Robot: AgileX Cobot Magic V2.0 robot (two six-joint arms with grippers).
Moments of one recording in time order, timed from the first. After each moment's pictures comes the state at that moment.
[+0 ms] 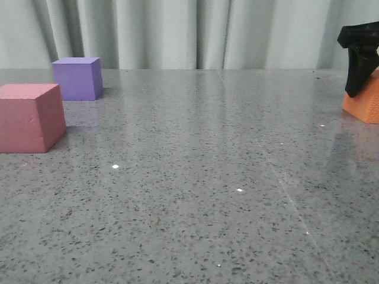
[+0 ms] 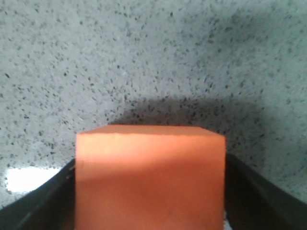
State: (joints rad) left arm -0.12 0.00 -0.01 0.18 0.14 -0.11; right arm 0.02 1.67 -1.30 0.02 0.81 0.03
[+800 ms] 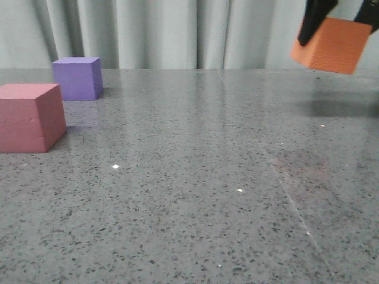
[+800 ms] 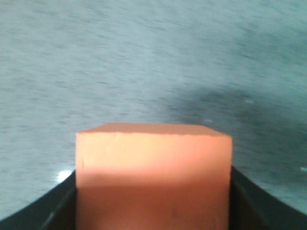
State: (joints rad) left arm -0.12 0.00 -0.01 0.18 0.14 -0.11; right arm 0.21 1.64 -1.50 0.12 0.94 0.15
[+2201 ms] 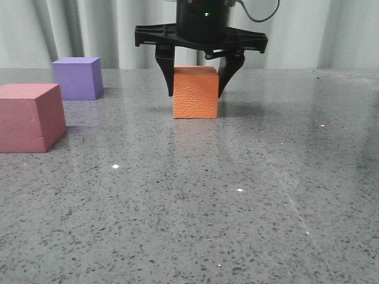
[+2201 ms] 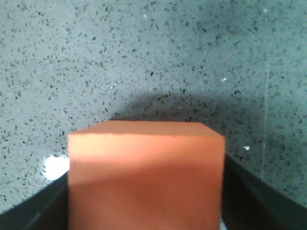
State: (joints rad) left arm -0.12 0.00 -0.01 0.18 0.14 -0.11; right arm 0.62 2.07 -1.92 -0.18 1.08 0.68
